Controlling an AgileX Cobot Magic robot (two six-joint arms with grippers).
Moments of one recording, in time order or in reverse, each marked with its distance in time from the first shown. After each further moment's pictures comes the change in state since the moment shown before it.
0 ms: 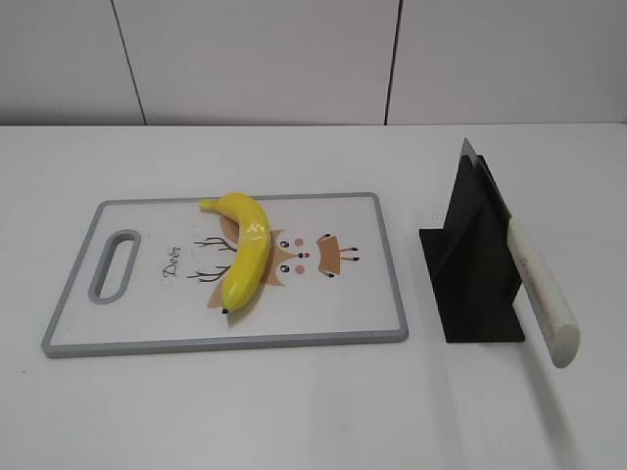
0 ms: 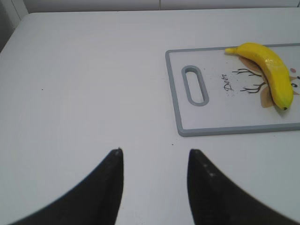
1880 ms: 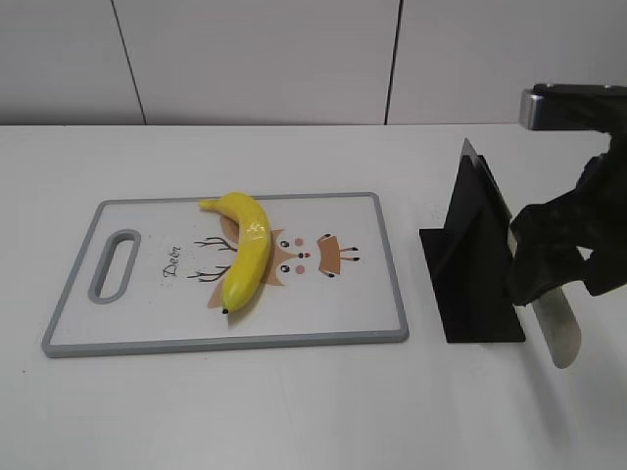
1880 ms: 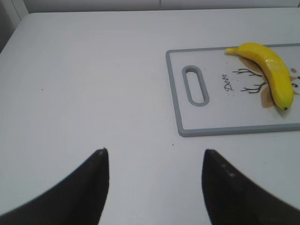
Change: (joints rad) left arm 0.000 0.000 0.000 0.001 0.000 0.000; right arm 0.341 1.373 -0.430 -0.040 -0.050 0.213
